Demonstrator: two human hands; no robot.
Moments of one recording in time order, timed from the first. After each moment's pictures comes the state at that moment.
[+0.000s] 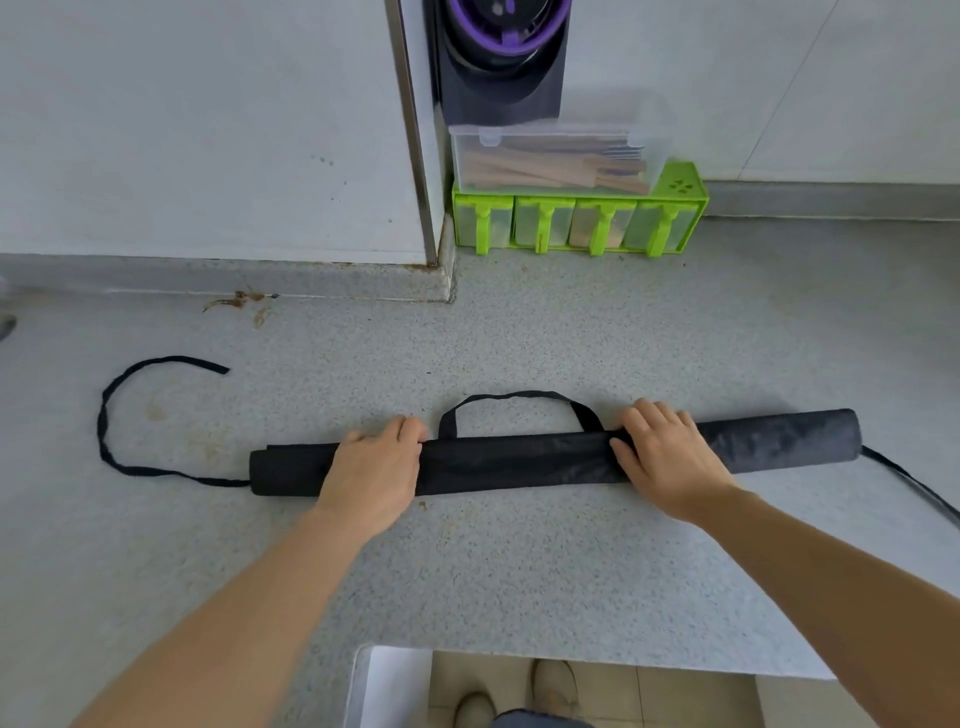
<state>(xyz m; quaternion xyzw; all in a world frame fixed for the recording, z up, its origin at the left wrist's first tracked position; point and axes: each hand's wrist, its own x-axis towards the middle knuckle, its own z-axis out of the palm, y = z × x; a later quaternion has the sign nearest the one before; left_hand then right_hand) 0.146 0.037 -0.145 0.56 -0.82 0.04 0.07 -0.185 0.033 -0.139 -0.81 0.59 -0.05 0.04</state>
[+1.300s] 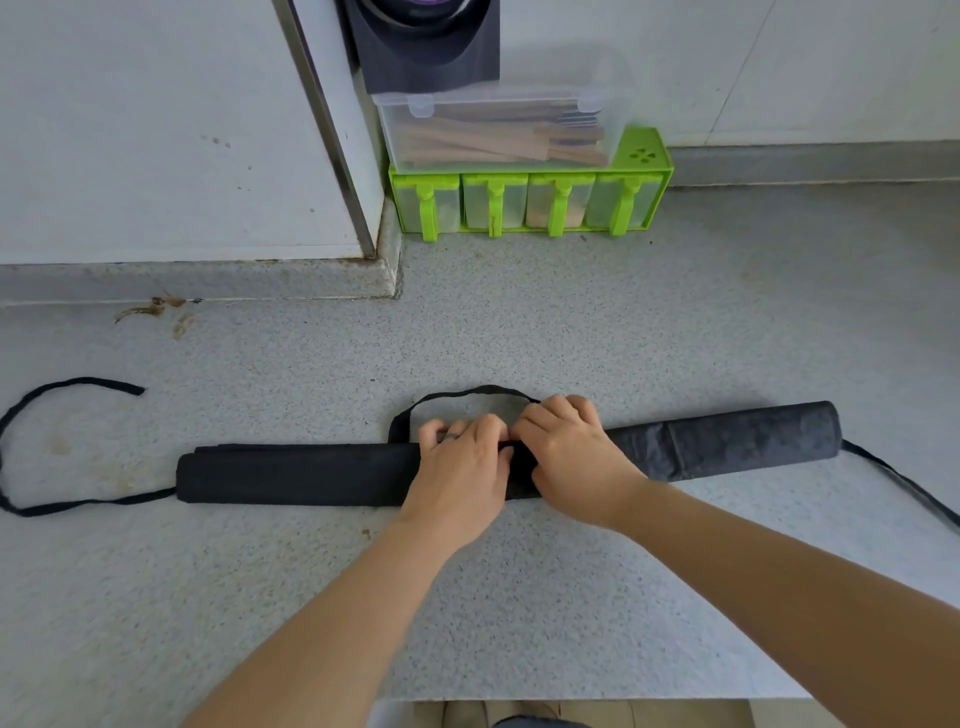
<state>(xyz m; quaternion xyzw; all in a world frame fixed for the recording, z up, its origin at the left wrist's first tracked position) 0.020 0.022 -0.144 0.55 -0.82 -0.13 0.08 -0.139 0.013 -0.141 -0.86 0.50 -0.08 0.07</state>
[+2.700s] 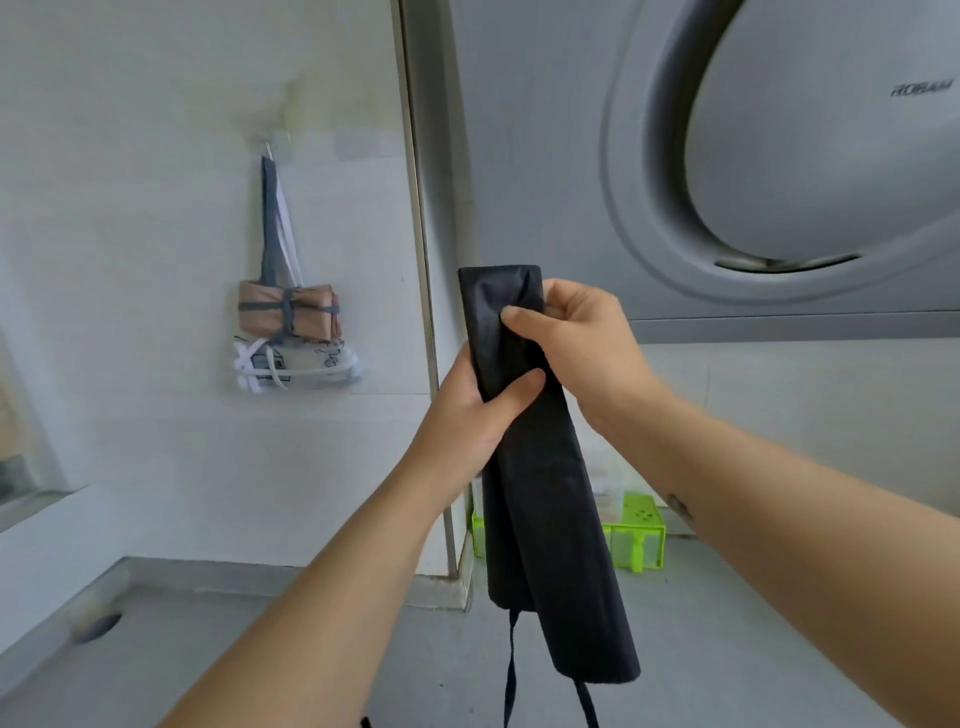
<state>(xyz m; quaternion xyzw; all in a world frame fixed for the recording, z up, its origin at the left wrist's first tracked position) 0.024 0.017 0.241 0.32 -0.66 -0.37 0.57 -0.091 0.009 0.287 -0.64 0.31 -0.62 0.35</state>
